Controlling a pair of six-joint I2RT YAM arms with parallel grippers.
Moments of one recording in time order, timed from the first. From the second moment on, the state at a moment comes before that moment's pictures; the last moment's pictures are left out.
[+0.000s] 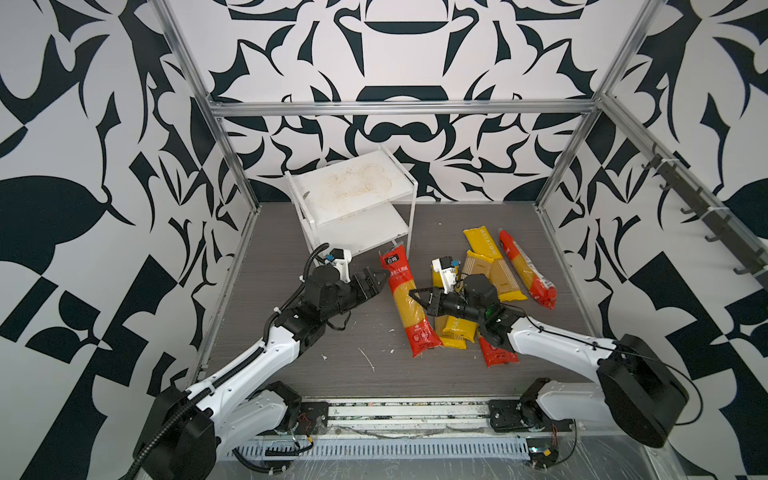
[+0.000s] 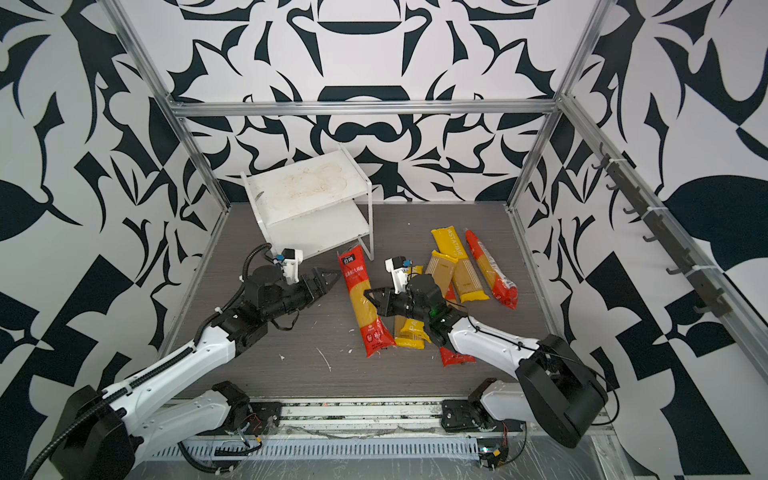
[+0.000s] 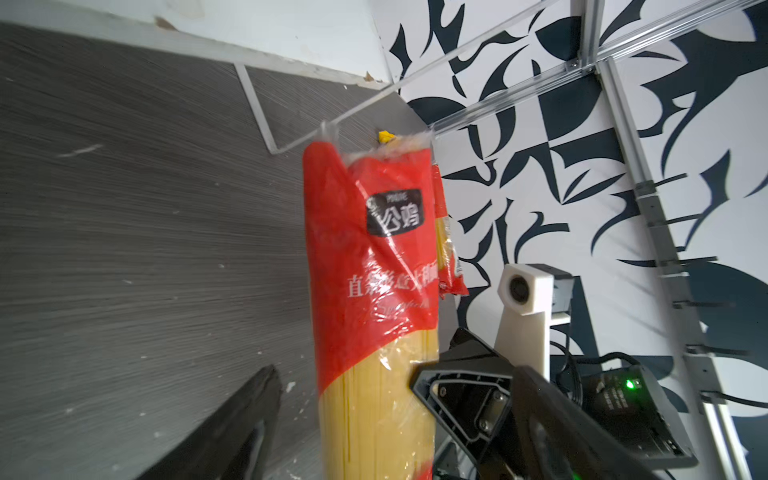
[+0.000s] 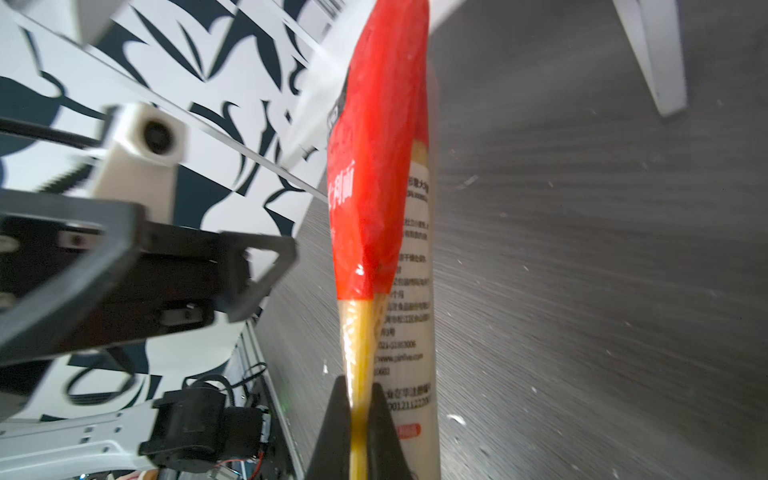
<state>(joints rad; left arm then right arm) -0.60 1.05 0.61 0.11 0.29 -1.02 0.66 1.26 0.55 0.42 -0.44 0.78</state>
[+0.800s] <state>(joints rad) -0.53 1.18 0.71 0.44 0.52 -1.08 0.67 1.25 0.72 0.51 -0.56 0.94</state>
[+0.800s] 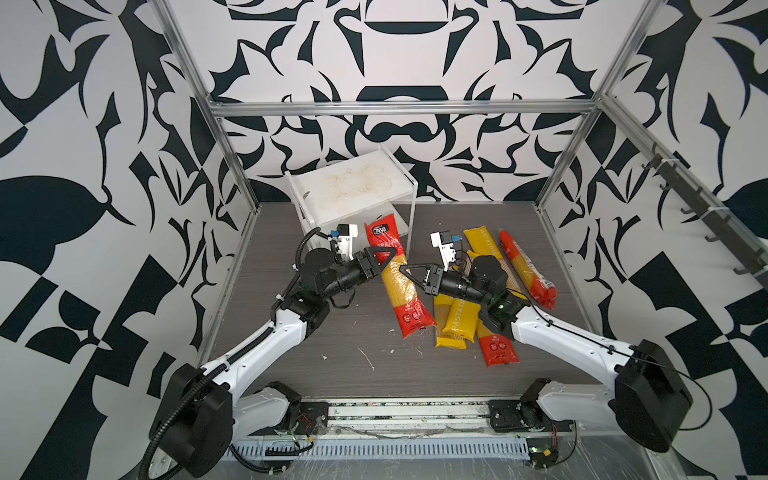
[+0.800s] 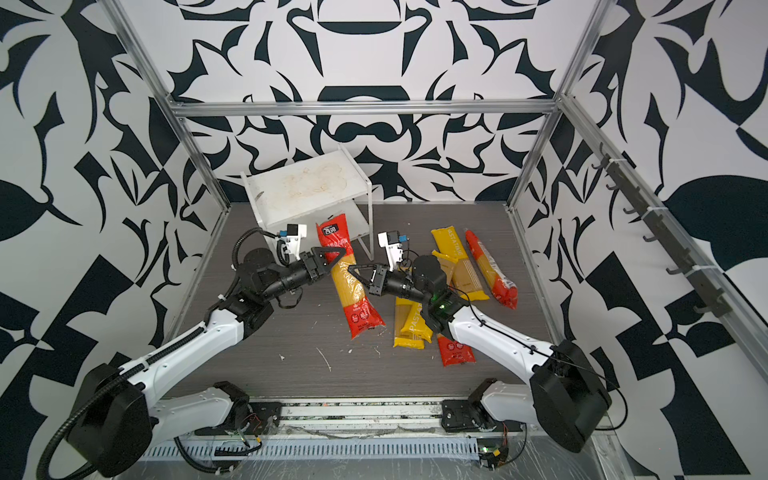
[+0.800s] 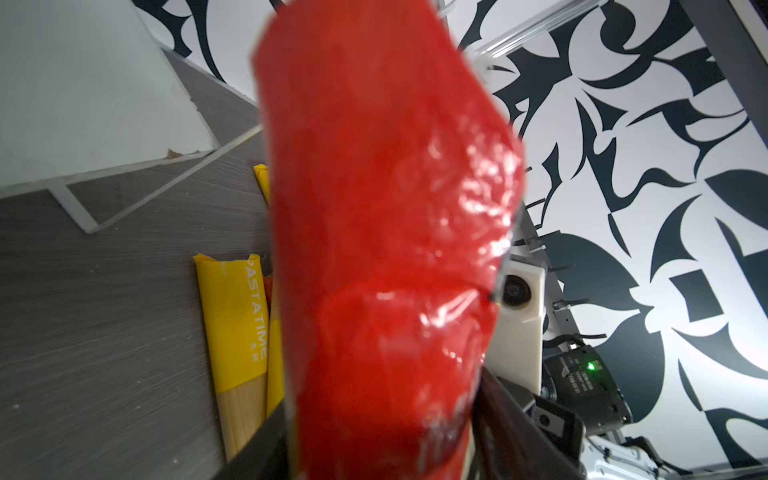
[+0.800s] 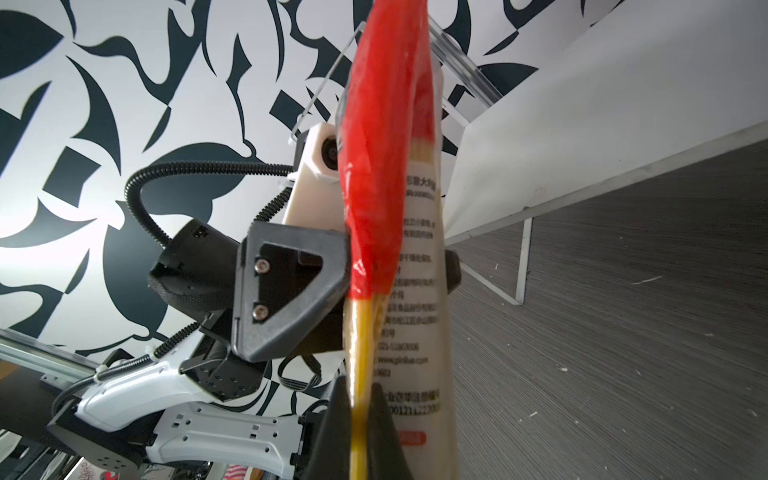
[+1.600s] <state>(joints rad) -0.53 1.14 0.85 0.20 0.50 -1.05 0.67 1.21 0.76 0.47 -0.54 0.91</state>
